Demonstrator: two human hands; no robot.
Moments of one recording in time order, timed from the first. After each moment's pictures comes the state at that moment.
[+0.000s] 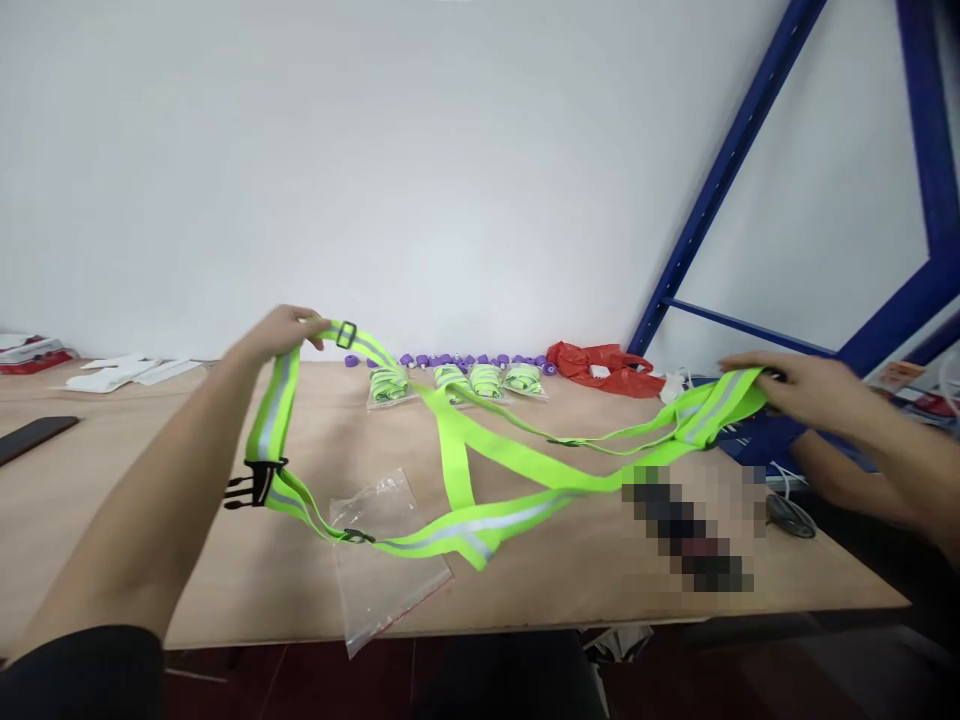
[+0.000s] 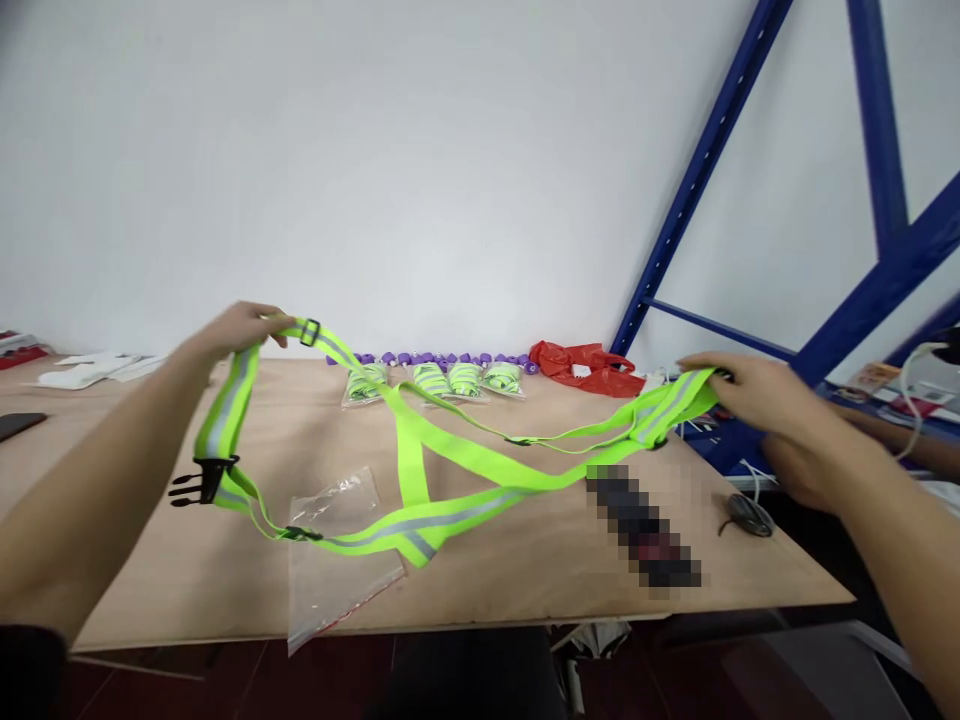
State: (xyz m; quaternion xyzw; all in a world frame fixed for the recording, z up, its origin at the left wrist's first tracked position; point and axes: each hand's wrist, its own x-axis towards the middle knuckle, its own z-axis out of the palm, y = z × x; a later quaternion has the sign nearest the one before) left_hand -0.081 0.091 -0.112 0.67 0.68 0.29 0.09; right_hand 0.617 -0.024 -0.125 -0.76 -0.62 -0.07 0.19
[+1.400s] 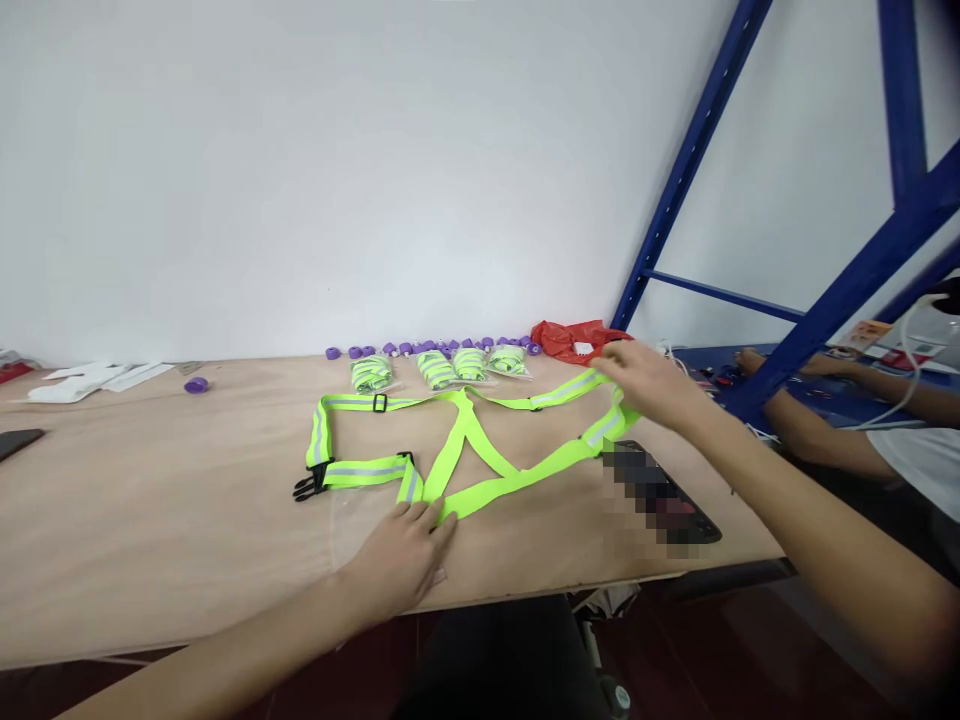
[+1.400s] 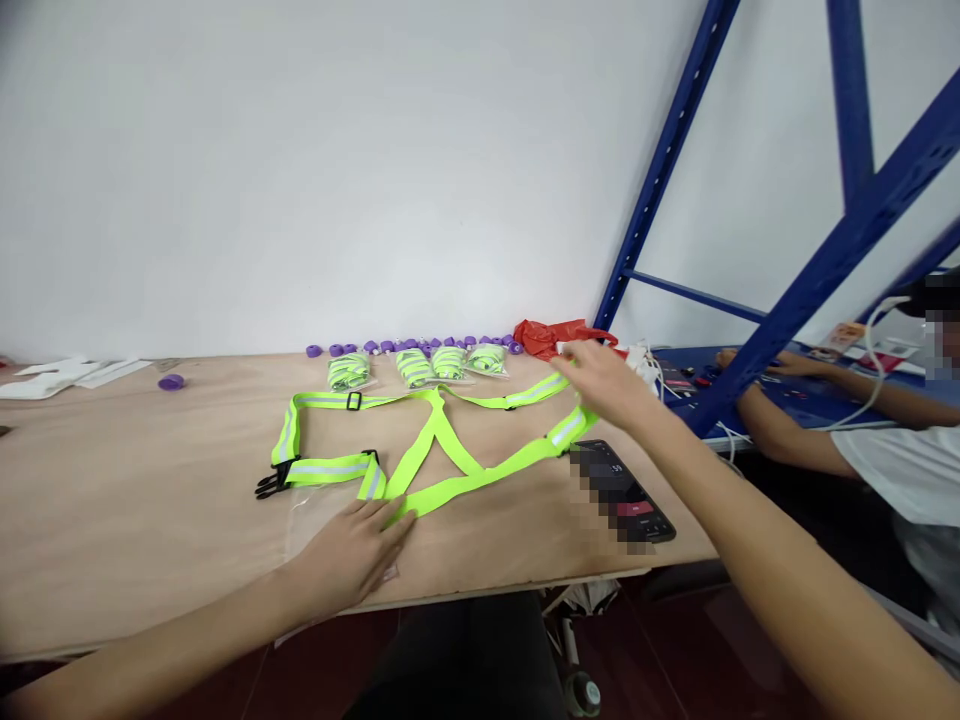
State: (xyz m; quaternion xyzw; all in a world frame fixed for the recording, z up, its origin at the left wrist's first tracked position) left_hand 0.099 -0.109 -0.298 0.94 0.33 -0.01 -0.03; right_hand 0.517 -0.006 -0.197 -0.47 -0.84 -0.25 0.13
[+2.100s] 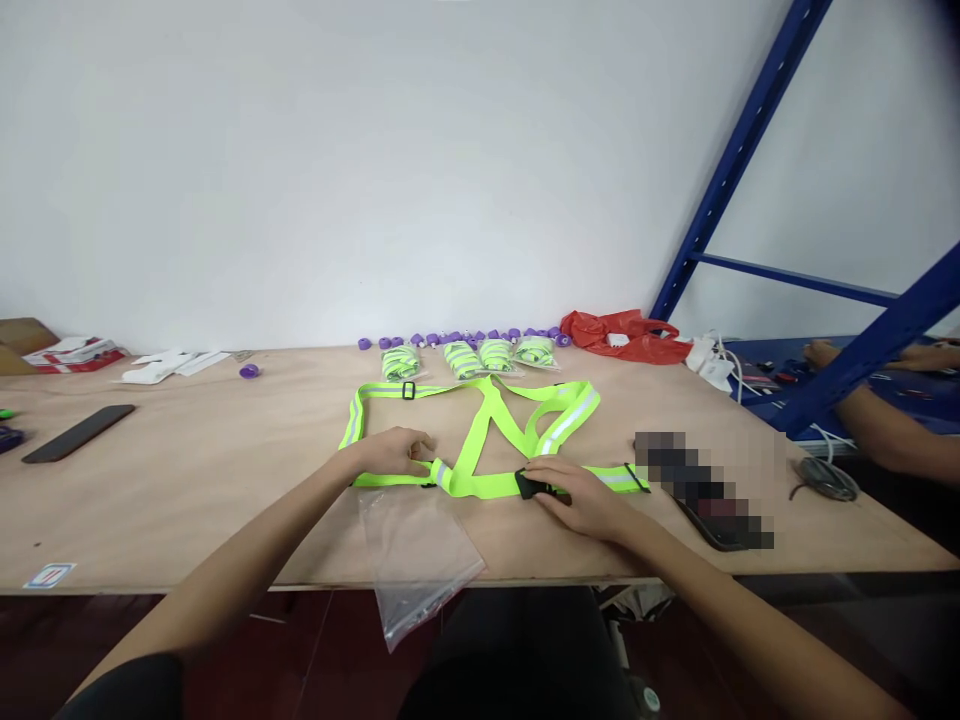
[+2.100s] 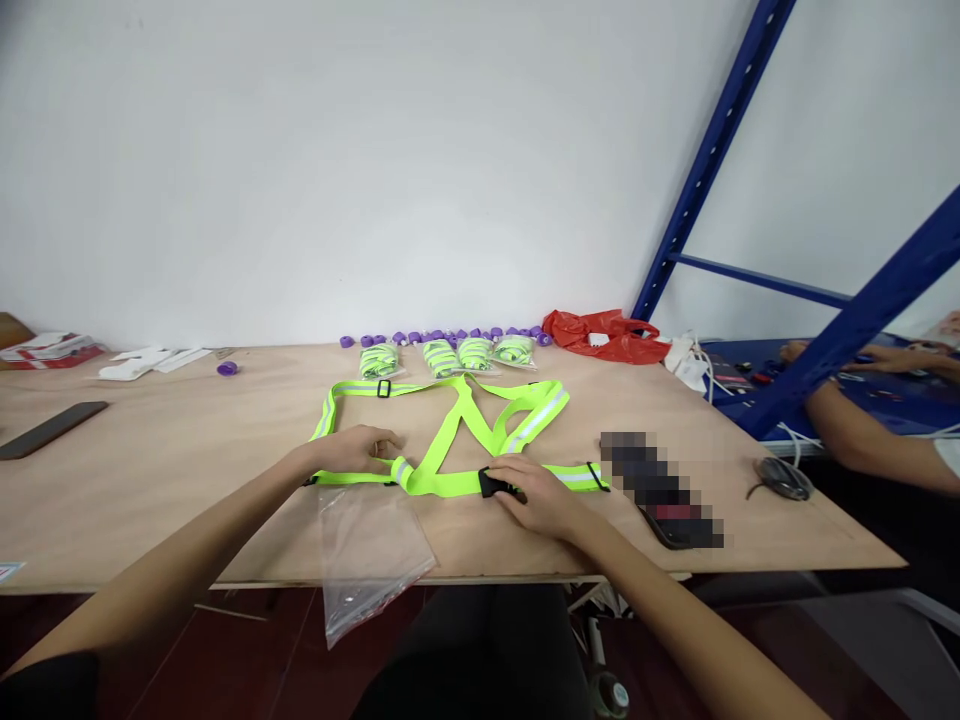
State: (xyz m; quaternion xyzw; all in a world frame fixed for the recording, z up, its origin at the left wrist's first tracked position) left_hand 0.041 -0.010 -0.261 0.86 0.45 -0.04 0.24; right_hand 0.395 -0.078 -0.335 -0.36 -0.88 0.11 0.29
